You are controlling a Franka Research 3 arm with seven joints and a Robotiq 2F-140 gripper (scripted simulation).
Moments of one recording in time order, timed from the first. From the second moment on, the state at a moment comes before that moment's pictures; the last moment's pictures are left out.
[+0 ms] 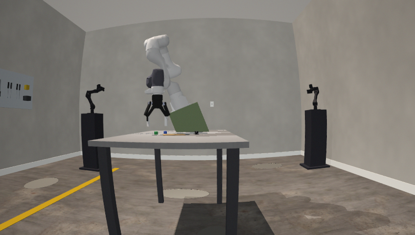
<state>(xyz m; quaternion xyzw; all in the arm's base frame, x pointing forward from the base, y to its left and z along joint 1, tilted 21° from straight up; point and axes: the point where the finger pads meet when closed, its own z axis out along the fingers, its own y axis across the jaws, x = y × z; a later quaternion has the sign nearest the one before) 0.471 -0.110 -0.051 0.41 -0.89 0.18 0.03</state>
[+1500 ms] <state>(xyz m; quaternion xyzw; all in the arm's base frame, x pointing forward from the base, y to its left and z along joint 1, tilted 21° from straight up) 0.414 -0.065 -0.074 0.42 -0.89 0.18 0.03</state>
